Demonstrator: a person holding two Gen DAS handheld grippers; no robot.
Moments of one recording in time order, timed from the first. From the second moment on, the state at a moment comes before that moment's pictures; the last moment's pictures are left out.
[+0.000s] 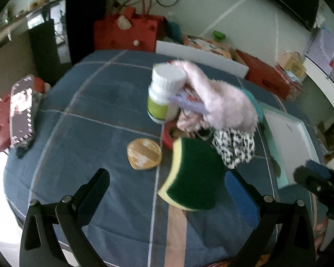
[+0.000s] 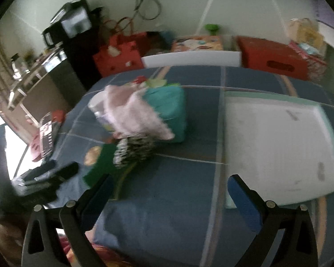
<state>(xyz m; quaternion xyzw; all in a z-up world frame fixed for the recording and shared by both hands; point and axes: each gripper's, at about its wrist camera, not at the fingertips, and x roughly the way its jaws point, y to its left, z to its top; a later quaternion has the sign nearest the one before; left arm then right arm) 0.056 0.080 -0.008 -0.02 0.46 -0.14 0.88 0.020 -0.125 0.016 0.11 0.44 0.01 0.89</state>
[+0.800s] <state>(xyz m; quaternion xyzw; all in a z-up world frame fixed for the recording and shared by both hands) 0.065 0.022 -0.048 0.09 0.48 -0.15 0.86 0.075 -0.098 -0.019 0.12 0.45 0.06 0.88</state>
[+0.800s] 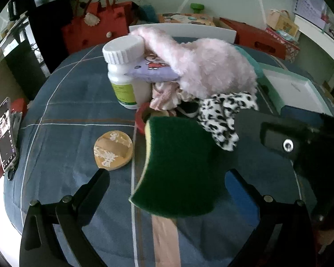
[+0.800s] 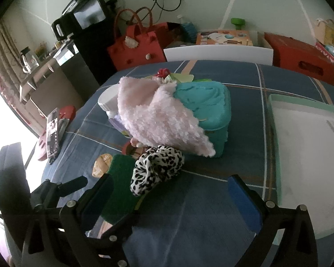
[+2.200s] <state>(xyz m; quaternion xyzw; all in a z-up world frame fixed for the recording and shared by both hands) 0.068 0.044 -0.048 0.04 0.49 -0.15 0.86 0.088 -0.105 -0.046 0.17 0.46 0.10 0.87</state>
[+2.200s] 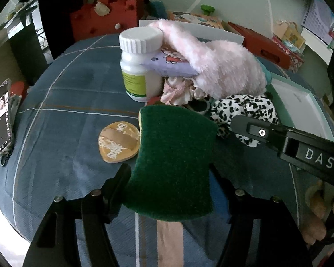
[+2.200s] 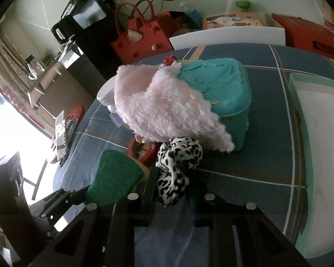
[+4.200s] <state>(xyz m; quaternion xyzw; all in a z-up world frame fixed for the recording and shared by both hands) 0.142 -0.249 0.019 0.07 0.49 -0.28 0.82 0.053 -0.392 0.068 0.21 0.36 -0.24 0.88</state>
